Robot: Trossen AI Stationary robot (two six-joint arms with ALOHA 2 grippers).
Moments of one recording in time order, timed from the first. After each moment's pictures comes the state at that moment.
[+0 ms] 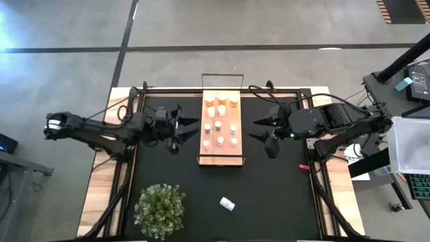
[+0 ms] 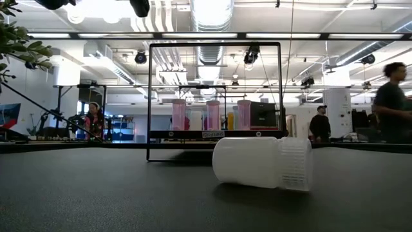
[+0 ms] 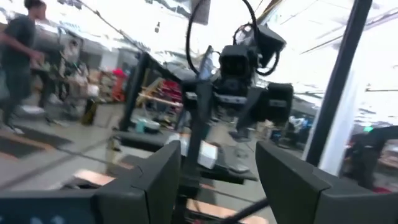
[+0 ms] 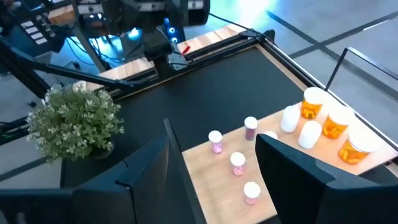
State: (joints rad) left arm -0.05 1.03 0.67 0.70 -0.13 -0.25; right arm 0.24 1.26 1.57 -0.85 0.39 0.46
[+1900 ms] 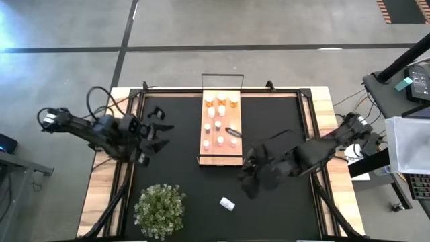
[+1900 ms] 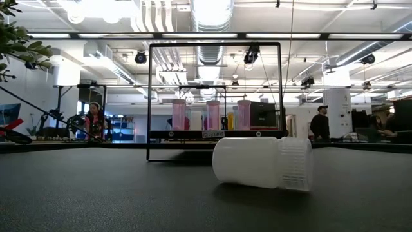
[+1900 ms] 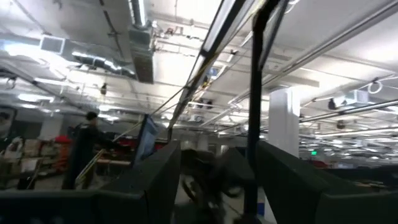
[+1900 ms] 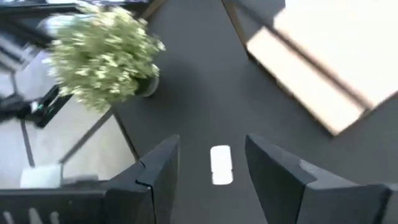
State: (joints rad) left arm -0.29 0.88 0.75 0.75 -0.14 -0.04; right arm 0.50 1.58 1.65 -0.94 0.33 1.11
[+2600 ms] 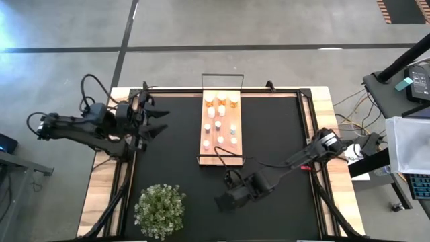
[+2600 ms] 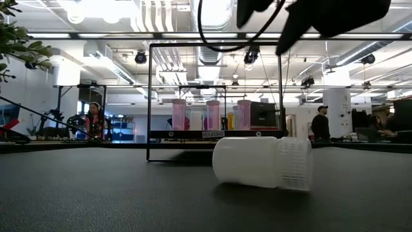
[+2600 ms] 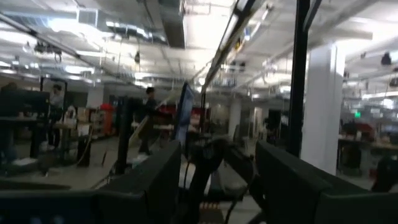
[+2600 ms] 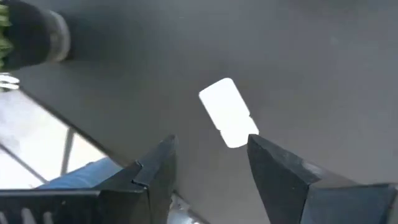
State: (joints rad) left arm -0.14 0.72 0.83 0.32 -0.13 -0.05; right arm 0.48 1.96 1.66 -0.83 0.06 1.60
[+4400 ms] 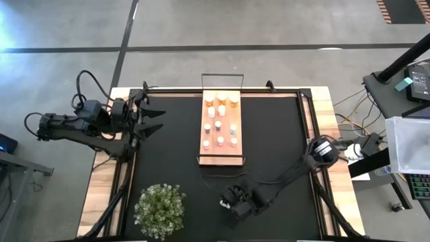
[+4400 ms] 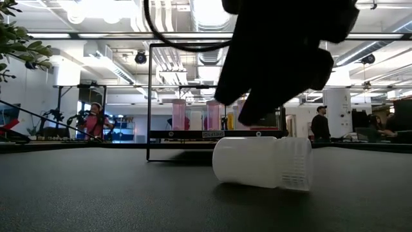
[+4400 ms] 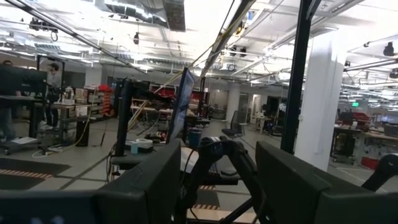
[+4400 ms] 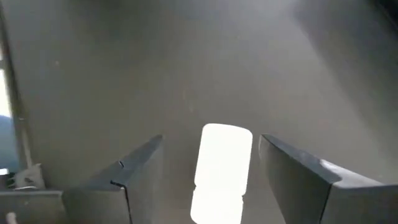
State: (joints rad) left arm -0.14 0.67 0.89 0.12 -0.13 -0.09; right arm 0.56 2.06 1.49 -0.48 0.33 0.92
